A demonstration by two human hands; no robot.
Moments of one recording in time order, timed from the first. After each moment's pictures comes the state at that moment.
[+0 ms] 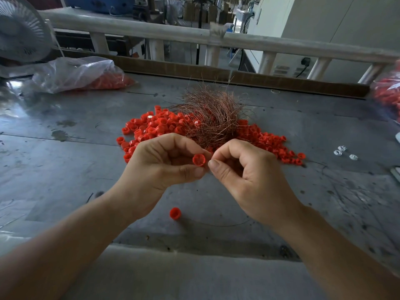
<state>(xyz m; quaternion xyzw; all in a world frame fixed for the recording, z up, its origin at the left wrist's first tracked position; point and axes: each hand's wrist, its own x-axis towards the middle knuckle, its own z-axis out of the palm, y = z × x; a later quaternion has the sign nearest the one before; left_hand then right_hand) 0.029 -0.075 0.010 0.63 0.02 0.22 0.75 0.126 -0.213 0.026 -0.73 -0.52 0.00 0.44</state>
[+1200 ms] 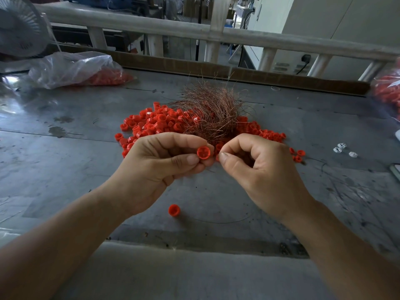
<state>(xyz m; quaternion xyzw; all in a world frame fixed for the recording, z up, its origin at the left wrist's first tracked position) 0.029 -0.077 0.014 0.57 0.02 0.19 0.80 0.131 -0.220 0.033 -0.73 -0.50 0.03 0.47</state>
